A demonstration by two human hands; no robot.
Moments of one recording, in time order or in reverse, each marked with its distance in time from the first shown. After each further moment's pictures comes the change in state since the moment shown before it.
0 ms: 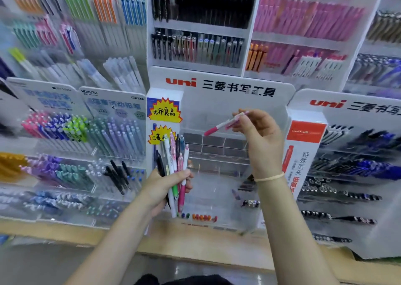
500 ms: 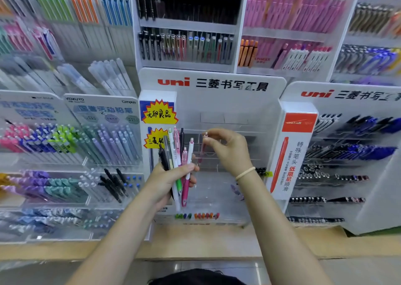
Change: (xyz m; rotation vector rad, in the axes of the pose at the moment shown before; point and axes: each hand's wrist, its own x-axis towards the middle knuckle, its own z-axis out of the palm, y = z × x) left_hand 0.017 0.015 0.003 0.033 -0.139 -0.013; right_hand -0.005 0.062 0.021 -0.567 -0.166 0.025
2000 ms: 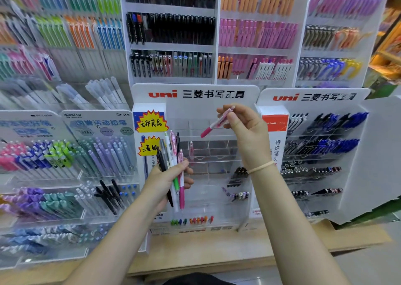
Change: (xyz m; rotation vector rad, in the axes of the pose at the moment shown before) left_hand -0.010 0.006 0.013 0.043 0.045 0.007; right_hand -0.017 -0.067 -0.065 0.481 0.202 -0.065
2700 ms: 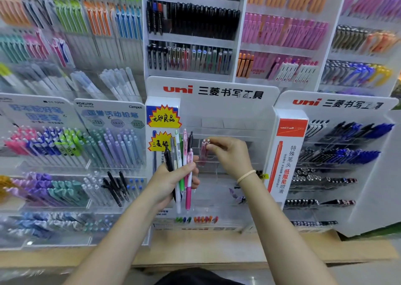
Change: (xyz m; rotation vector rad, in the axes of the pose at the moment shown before) left_hand 0.004 -0.004 -0.016 -0.016 -0.113 0.018; right_hand -0.006 0.077 0.024 -0.621 -0.210 0.016
